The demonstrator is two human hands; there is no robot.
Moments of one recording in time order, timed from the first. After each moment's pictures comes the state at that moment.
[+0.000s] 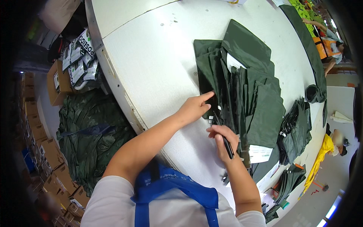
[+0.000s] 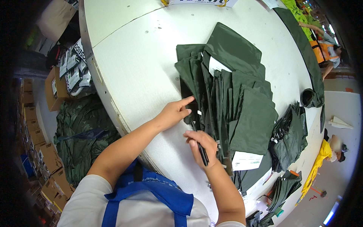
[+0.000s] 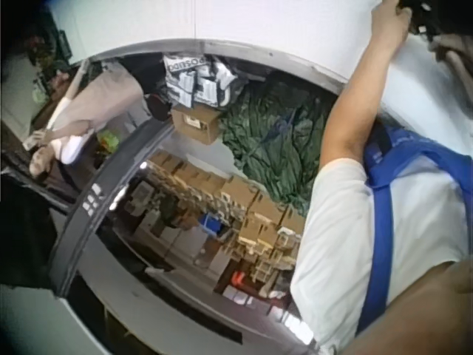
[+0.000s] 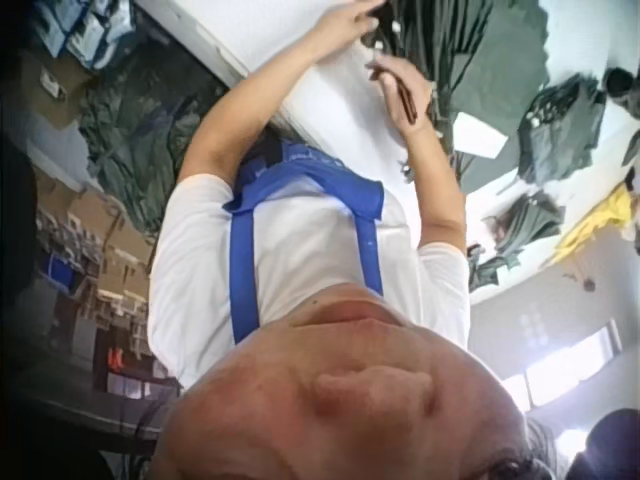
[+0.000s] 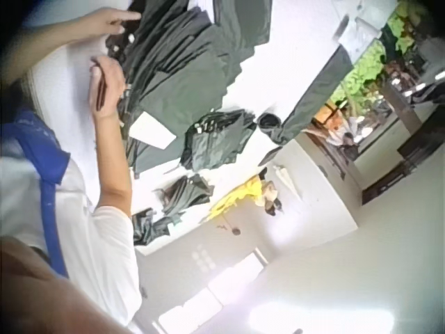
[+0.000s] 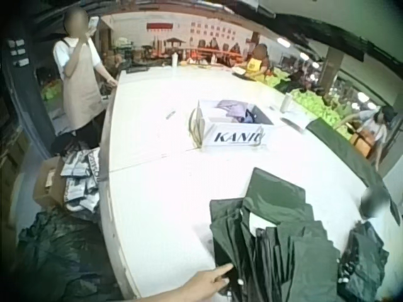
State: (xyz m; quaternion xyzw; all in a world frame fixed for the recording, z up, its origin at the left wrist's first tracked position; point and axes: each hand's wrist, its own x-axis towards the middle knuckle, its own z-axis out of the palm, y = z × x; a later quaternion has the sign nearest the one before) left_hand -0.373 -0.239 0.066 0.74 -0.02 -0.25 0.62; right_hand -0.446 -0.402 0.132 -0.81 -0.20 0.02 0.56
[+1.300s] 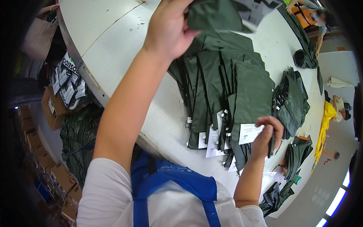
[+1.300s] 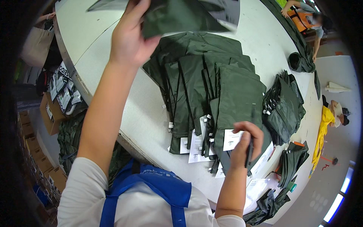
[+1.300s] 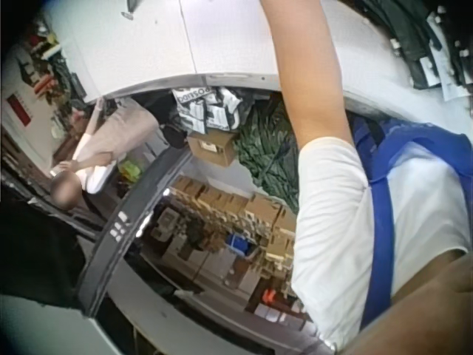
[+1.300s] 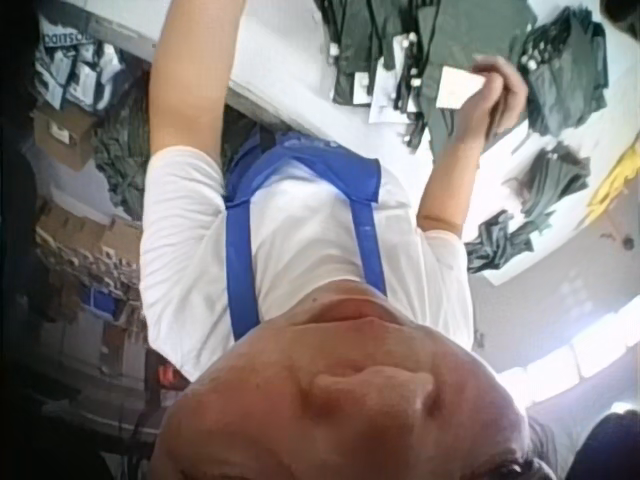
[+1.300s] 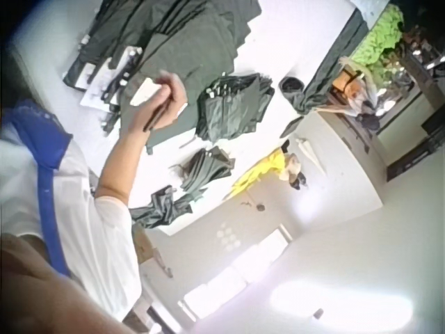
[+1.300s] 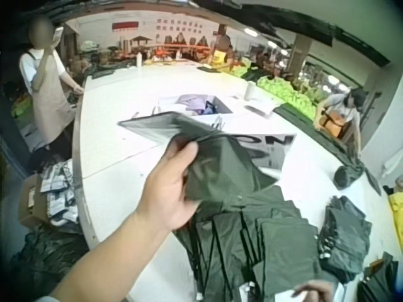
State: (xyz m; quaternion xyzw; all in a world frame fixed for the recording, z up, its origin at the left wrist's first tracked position) left_hand -0.259 -0.255 0.245 0.27 -0.10 -0.06 0.96; right_hand -0.476 -0.490 0.203 -0.81 0.01 -0.29 0.52
